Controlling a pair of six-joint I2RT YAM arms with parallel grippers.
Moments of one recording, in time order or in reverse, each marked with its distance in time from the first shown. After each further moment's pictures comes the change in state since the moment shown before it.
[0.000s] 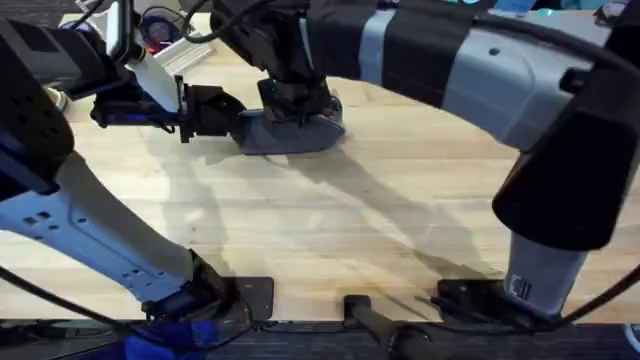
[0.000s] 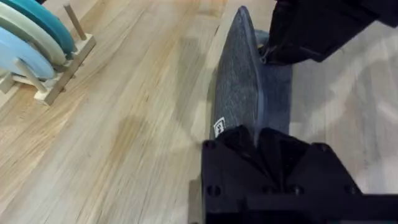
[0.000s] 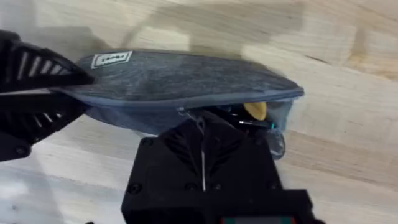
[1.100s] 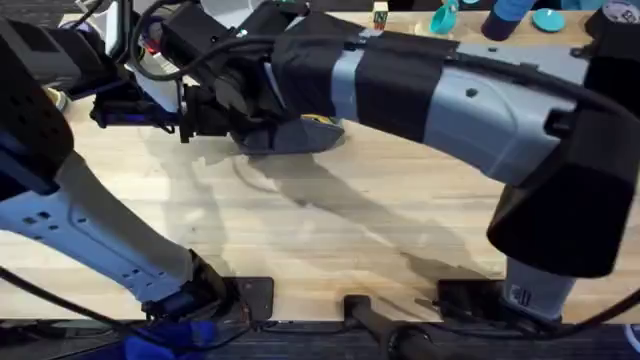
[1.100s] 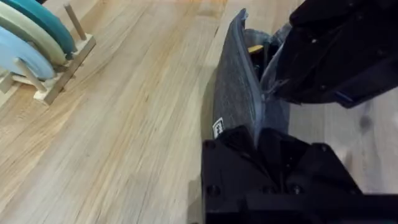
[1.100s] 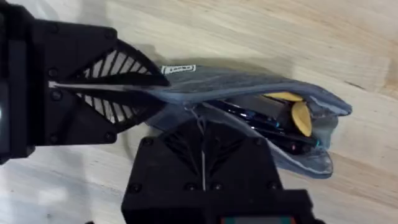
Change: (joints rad) left arm 0.001 0.000 0.000 -0.004 0.003 0.000; right arm 0.123 0.000 -0.012 0.159 0.113 0.026
